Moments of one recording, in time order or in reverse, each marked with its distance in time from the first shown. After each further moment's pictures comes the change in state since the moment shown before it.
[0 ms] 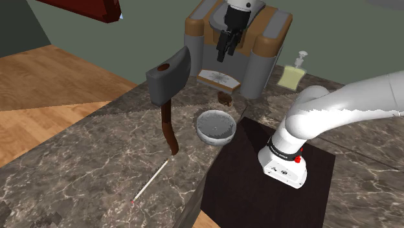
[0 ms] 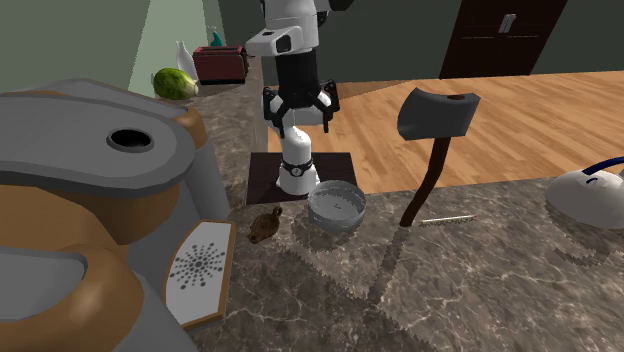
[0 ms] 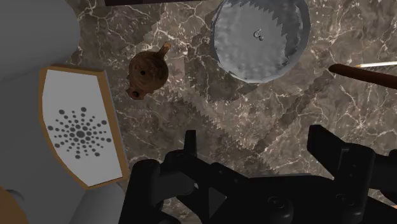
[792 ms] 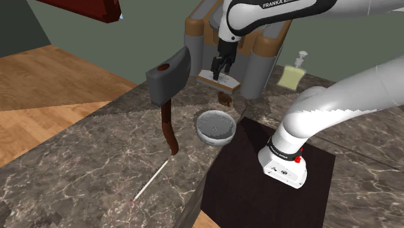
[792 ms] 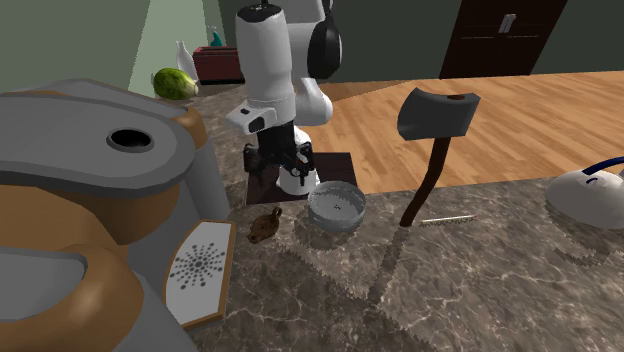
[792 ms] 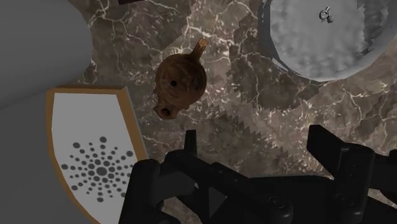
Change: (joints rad) arm -0.079 0.170 -0.016 -0.161 -0.064 0.264 0.021
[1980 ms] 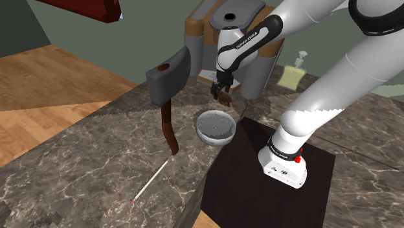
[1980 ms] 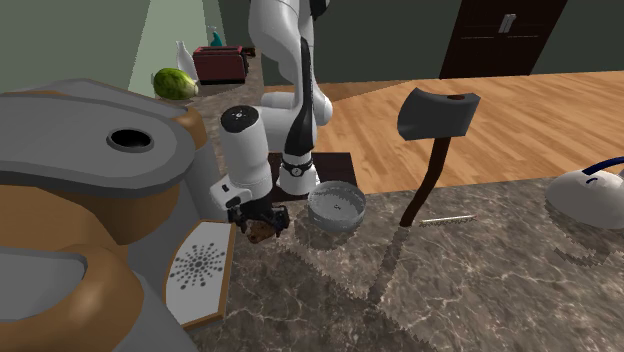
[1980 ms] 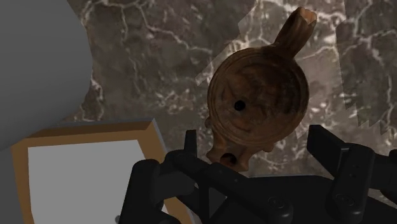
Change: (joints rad) arm -0.100 0.356 -0.032 -0.123 -0.092 0.416 0.043
